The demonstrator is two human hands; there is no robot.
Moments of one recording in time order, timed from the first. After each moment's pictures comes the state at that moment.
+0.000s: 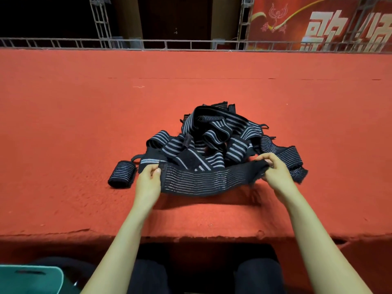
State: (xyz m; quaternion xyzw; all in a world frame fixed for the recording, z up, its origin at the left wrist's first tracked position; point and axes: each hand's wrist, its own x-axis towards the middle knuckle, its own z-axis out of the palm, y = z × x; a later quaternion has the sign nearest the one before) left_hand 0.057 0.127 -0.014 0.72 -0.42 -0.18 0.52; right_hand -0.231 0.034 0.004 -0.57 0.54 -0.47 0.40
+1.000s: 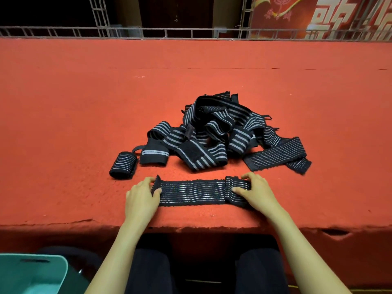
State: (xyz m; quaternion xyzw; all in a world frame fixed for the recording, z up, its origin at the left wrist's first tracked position) left_hand 0.073 0.159 -0.056 0.82 -0.50 -0.05 0.28; right_hand -0.208 0.058 -0.062 -0.73 0.61 -0.21 0.22
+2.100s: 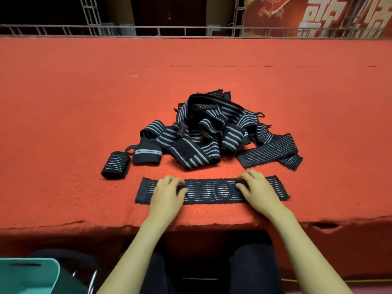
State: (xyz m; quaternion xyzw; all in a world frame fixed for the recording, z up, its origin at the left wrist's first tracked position) left_hand 0.016 0.139 -0.066 0.72 -0.62 -0.07 0.30; right_hand -0.233 0.059 -0.068 -0.82 0.53 -0.20 0.09
